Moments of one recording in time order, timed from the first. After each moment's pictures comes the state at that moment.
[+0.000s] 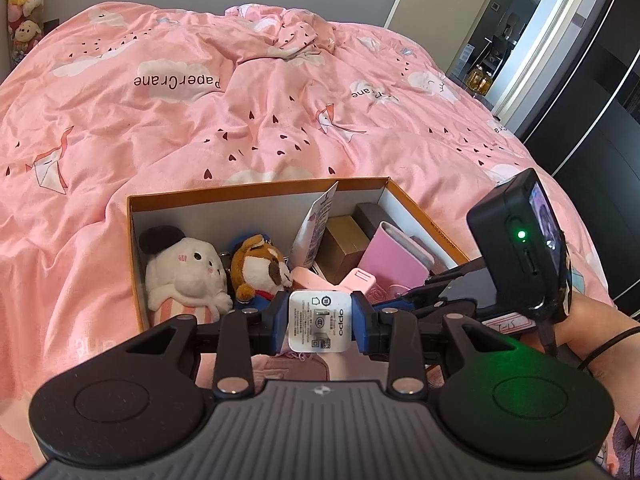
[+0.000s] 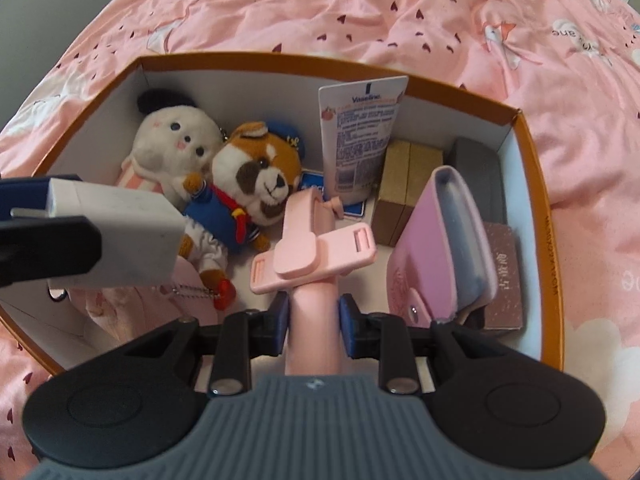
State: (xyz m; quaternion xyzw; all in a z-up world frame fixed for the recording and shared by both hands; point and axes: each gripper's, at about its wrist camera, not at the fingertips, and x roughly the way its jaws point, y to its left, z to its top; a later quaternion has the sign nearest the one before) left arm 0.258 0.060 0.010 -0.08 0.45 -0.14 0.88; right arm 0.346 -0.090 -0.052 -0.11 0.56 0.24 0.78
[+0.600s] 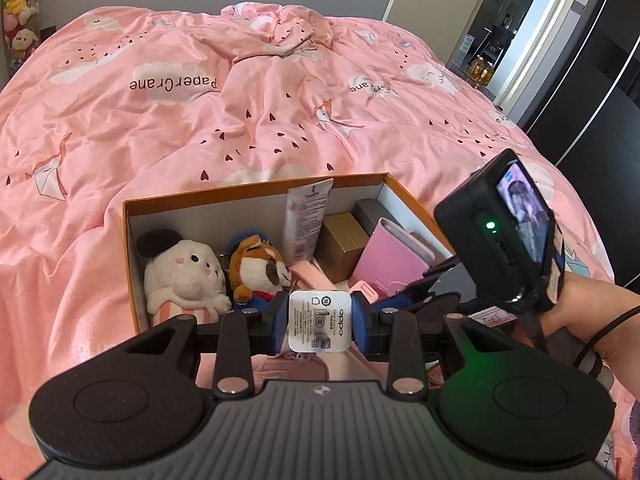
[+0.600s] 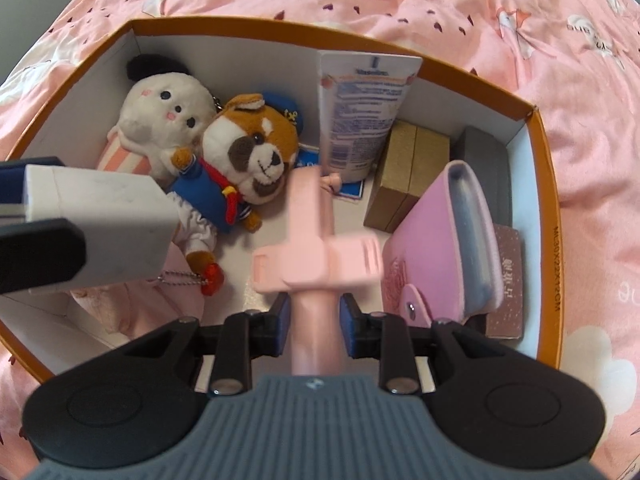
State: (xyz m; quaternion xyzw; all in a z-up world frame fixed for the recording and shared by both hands) left arm 0.260 0.051 0.012 -0.07 0.46 -0.14 0.87; right arm 0.353 -0.082 -0.054 -0.15 0.59 0.24 0.76
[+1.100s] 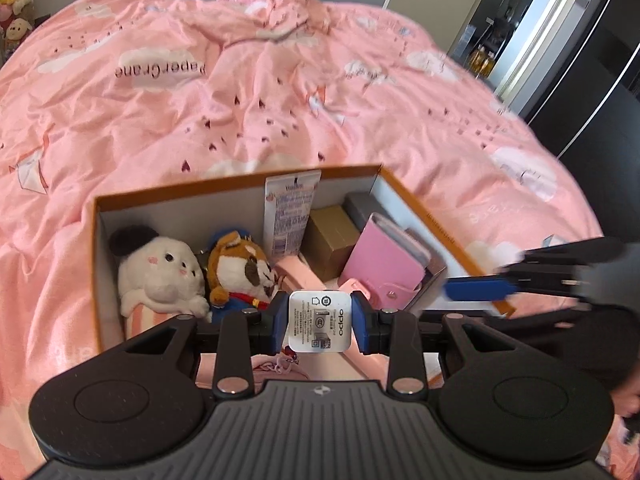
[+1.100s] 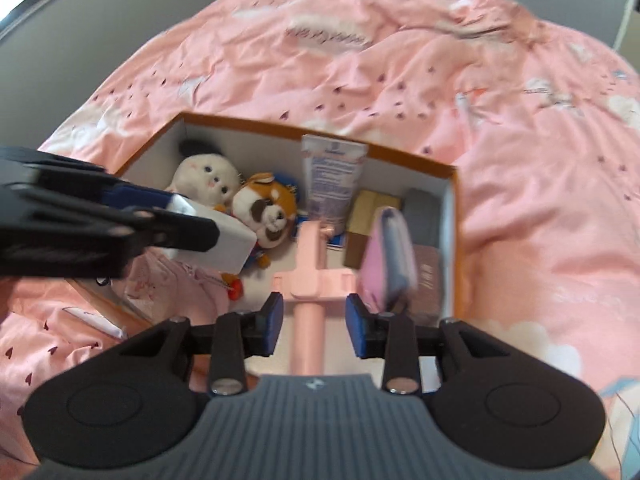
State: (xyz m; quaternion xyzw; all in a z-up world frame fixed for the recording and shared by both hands) left arm 0.283 0.029 -0.006 -0.06 0.49 -0.14 0.86; right arm 0.297 -0.150 0.019 -0.09 0.47 0.26 0.84
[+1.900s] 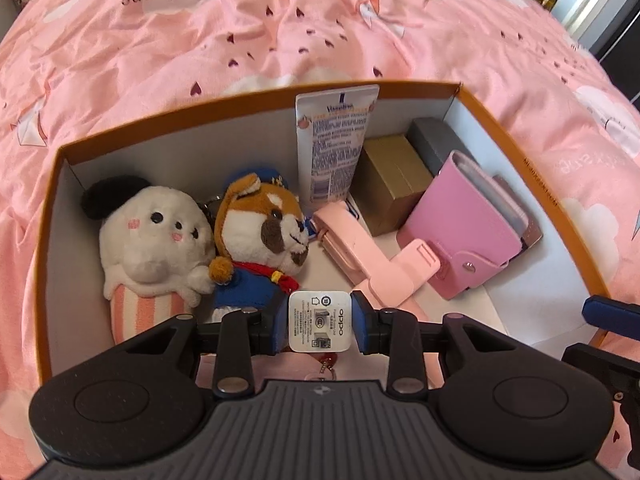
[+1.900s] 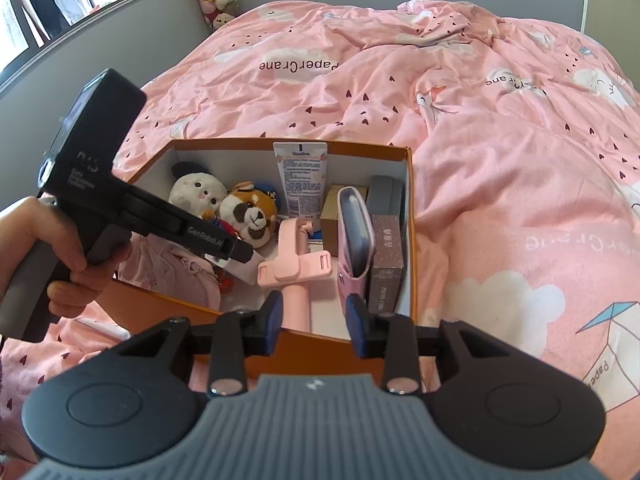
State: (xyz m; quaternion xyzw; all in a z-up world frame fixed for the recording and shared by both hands) left arm 0.327 0.007 -0.066 -0.02 0.59 -0.07 0.80; right arm 0.272 -0.194 0.010 -0.03 0.45 0.25 0.86
